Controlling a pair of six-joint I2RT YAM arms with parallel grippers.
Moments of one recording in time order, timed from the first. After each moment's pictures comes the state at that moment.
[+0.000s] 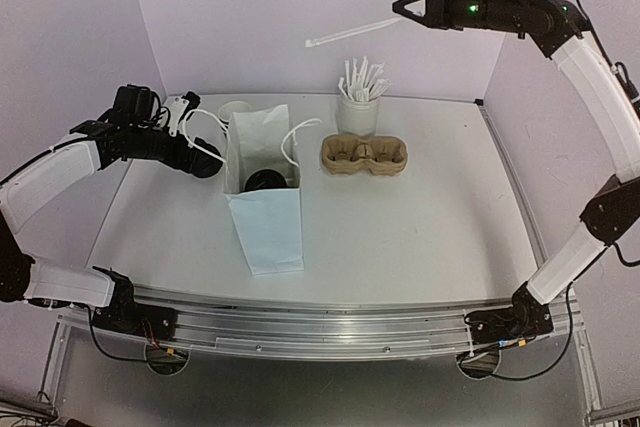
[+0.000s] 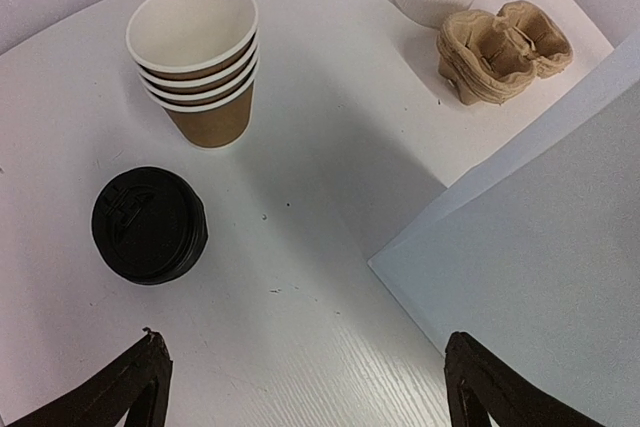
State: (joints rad) left arm -0.31 1.20 0.91 -0.47 0.27 0.10; right arm 0.52 1.62 2.06 -0.75 -0.39 0.20
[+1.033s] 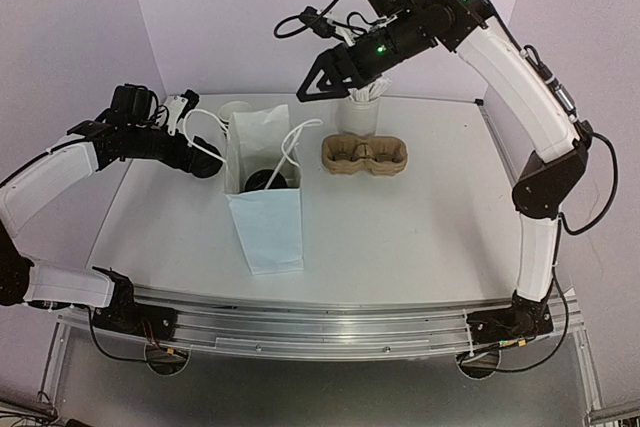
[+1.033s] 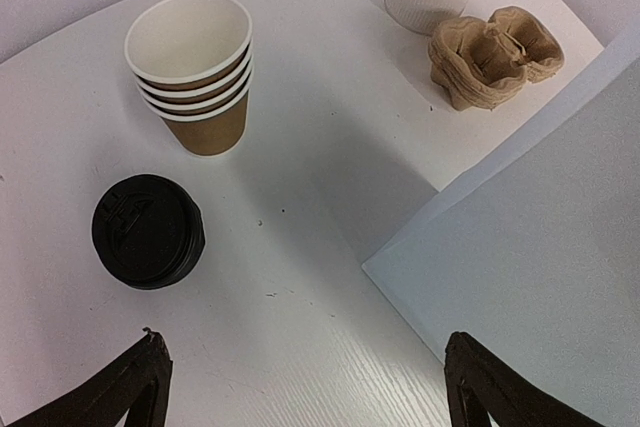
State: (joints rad) left arm -0.31 1.18 0.91 -0.47 0.29 0.11; right arm 0.83 2.04 2.53 -1.27 -0.48 0.04
